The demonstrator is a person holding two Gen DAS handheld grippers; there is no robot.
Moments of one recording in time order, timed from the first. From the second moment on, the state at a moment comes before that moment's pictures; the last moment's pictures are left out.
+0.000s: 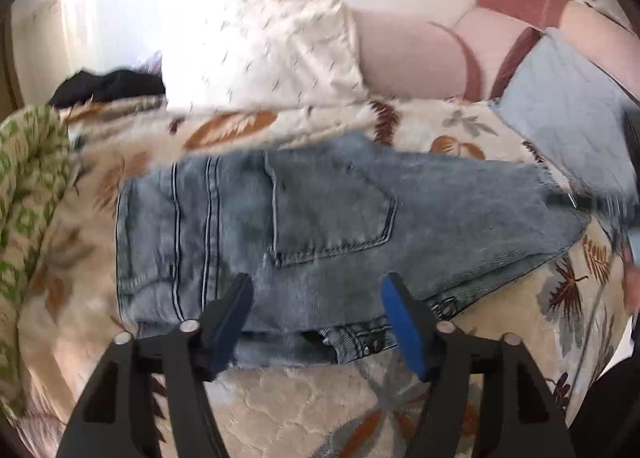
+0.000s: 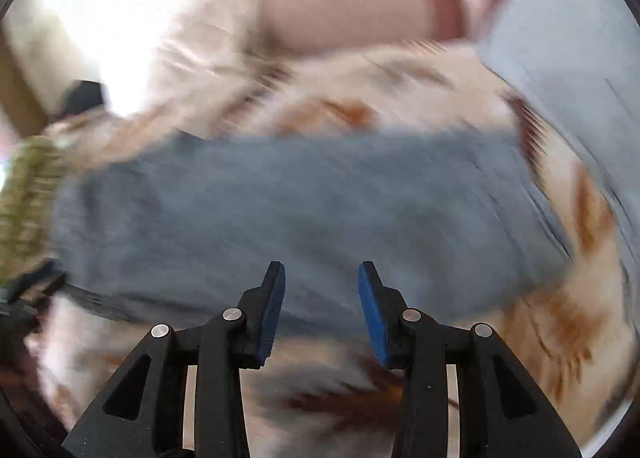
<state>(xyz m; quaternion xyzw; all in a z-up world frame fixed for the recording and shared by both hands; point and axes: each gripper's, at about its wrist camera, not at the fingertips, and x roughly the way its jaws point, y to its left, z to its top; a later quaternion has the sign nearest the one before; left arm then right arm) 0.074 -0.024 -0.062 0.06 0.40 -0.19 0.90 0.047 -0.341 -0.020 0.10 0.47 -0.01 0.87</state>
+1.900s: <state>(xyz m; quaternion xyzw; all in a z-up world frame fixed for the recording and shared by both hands) 0.095 0.054 -0.073 0.00 0.41 -0.14 0.90 0.215 -0.237 -0.026 0.10 0.53 0.09 0.84</state>
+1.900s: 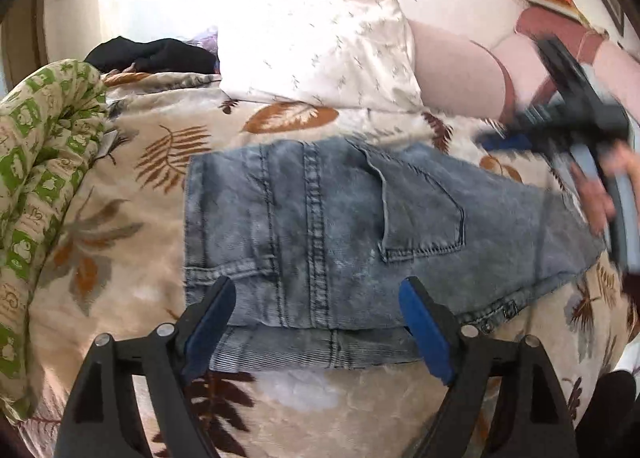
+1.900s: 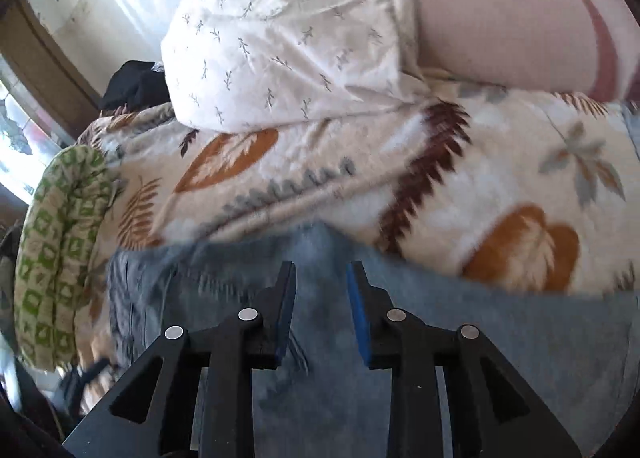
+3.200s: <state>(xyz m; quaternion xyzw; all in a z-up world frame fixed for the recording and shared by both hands) 0.124 -0.162 -0.028 0.21 0.39 -0.24 0.86 -0.069 -0.516 -0.100 0.60 0.27 -0.12 0.74</state>
